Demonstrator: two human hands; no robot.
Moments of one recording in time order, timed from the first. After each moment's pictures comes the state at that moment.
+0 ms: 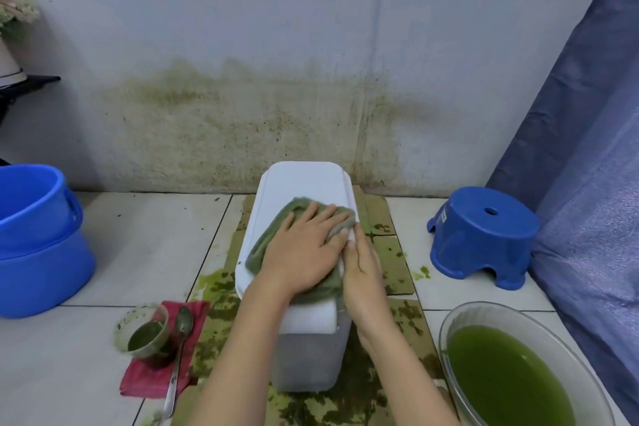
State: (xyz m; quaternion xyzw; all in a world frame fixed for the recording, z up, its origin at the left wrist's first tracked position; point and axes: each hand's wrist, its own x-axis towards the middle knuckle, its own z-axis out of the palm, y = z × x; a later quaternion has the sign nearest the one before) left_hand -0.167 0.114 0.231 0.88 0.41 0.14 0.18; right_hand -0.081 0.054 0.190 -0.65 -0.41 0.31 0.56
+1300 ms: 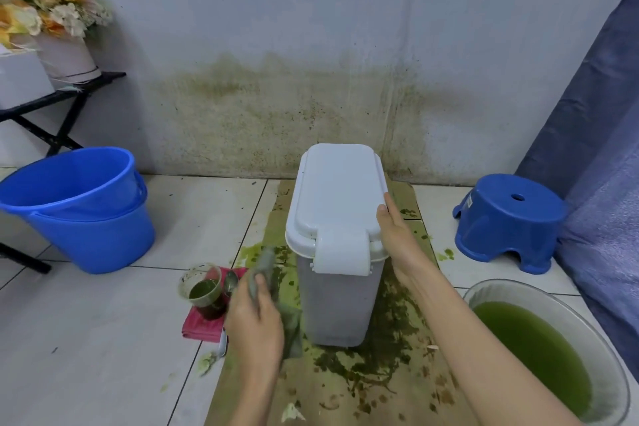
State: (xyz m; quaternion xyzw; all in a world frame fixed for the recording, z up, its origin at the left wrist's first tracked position) left_hand -0.270 -0.002 0.166 0.51 0.61 0.54 0.27; right_hand -0.071 0.048 0.197 -0.61 -0.39 0.42 0.54
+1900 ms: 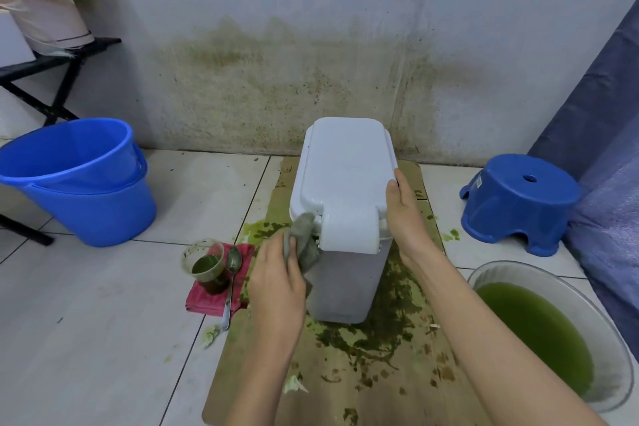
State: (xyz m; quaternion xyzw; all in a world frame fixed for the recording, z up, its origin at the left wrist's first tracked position) left_hand -0.262 0.010 0.162 0.65 0.57 0.47 0.15; right_hand -0.074 0.059 0.185 -0.66 -0.42 0.32 0.53
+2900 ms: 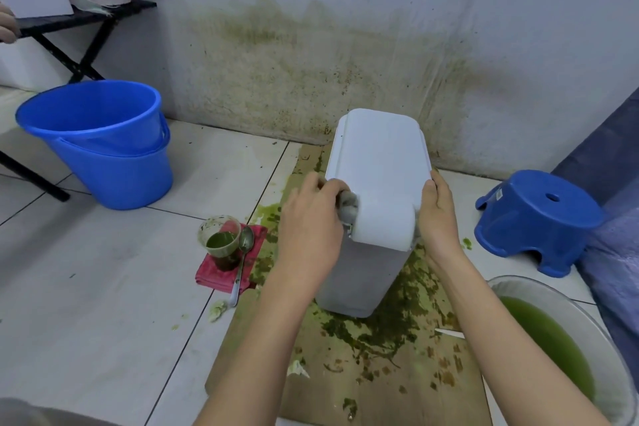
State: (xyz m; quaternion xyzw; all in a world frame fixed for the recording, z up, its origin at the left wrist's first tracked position) left_hand -0.268 0.039 0.221 0.75 0.56 0.34 0.14; right_hand -0.078 0.063 0.179 -0.67 -0.41 0.26 0.56
